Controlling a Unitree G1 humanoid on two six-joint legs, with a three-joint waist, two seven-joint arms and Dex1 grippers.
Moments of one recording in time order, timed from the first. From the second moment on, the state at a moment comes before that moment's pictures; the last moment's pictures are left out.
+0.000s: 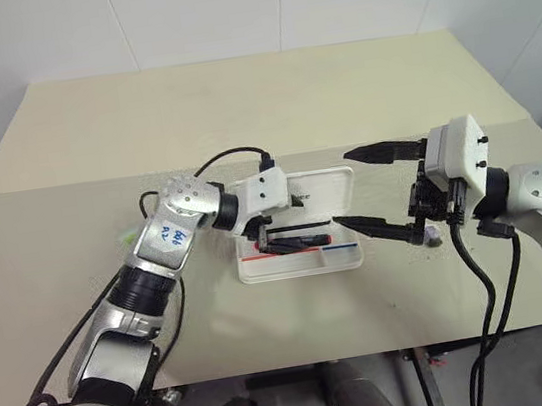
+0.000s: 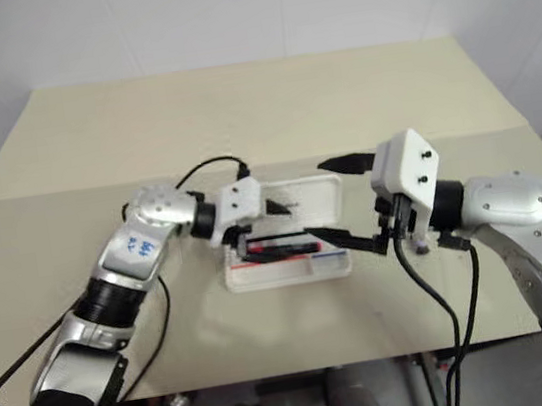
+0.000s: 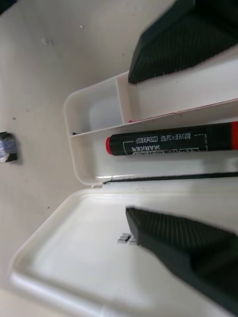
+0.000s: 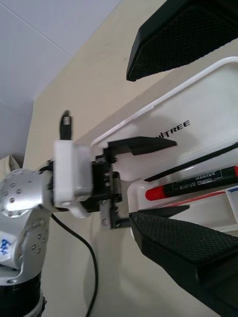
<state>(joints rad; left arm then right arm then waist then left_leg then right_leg) -0.85 0.50 -0.33 0.10 -0.06 0.36 -1.19 -0.43 -0.81 -0.10 -0.53 0.59 0.50 0.89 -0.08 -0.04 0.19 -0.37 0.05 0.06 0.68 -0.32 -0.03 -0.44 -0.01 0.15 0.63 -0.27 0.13</state>
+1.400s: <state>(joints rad) -1.17 0.80 -0.29 1.15 0.28 -0.27 -1.19 -0.60 -0.73 0.02 -0.41 0.55 0.47 0.98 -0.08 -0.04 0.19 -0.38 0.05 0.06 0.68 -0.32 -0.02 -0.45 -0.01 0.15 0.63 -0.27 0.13</state>
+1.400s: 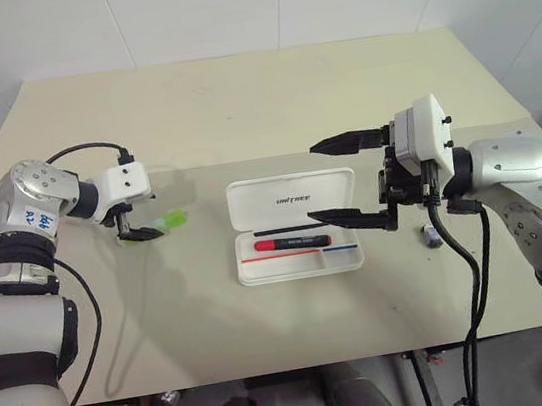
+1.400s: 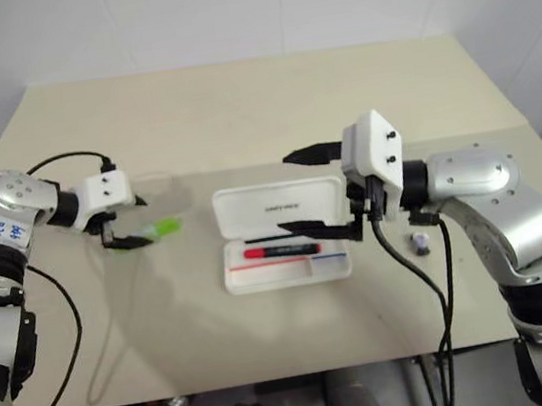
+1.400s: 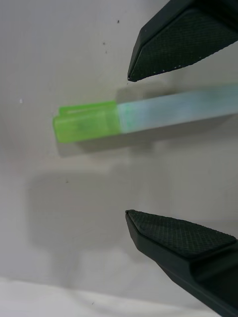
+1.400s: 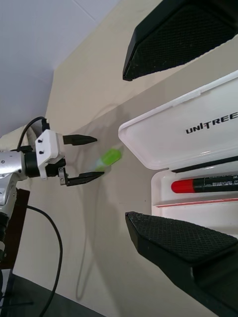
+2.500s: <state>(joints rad) -1.22 0.74 -0.30 1.27 0.37 -0.22 -1.08 -0.58 -0.73 0.01 -0.43 0.56 0.49 0.96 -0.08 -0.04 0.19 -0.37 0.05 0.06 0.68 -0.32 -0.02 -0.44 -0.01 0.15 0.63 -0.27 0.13</state>
